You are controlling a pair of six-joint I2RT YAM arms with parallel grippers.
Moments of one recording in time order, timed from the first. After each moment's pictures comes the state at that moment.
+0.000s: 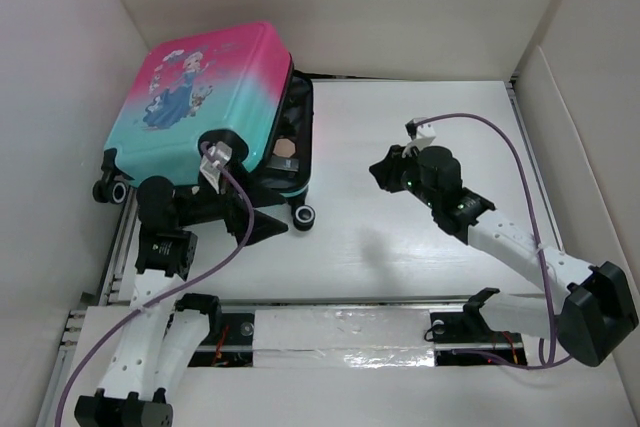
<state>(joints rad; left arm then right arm) -0.11 0.67 0.66 0.10 1.27 -0.66 0.60 1.15 0.78 0.08 0.05 0.42</state>
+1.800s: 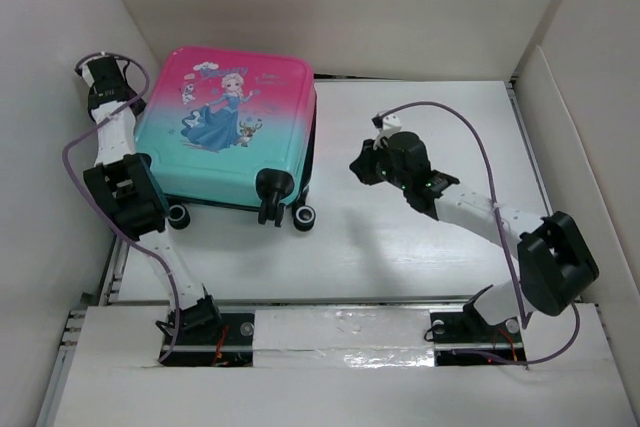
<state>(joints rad) 0.39 2.06 1.90 -0.54 -0.18 -0.38 0.61 1.44 0.91 0.15 -0.04 0.35</state>
